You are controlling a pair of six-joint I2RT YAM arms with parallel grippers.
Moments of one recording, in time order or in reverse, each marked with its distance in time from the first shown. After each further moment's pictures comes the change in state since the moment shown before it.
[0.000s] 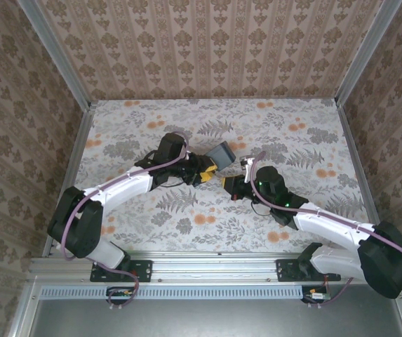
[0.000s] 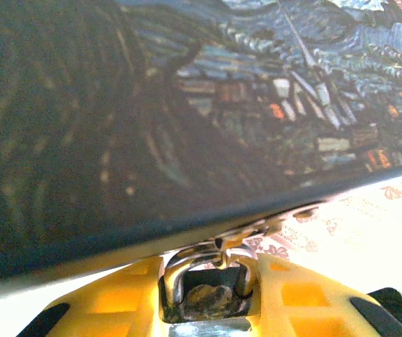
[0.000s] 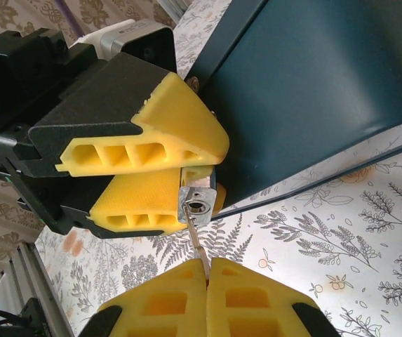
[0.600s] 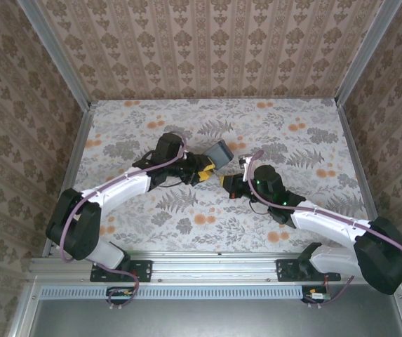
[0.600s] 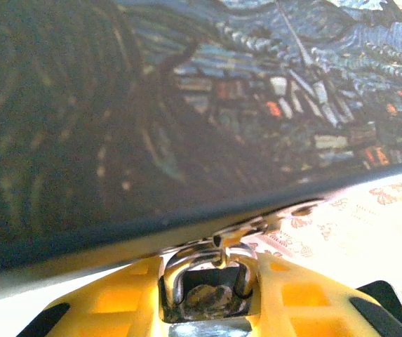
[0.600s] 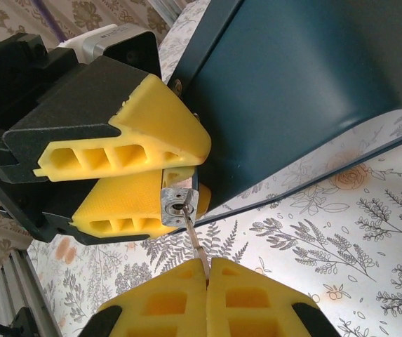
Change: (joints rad) left arm 0.012 -0.019 -0.012 0.004 -0.007 -0.007; right arm 0.002 0.036 0.014 0.021 0.024 0.000
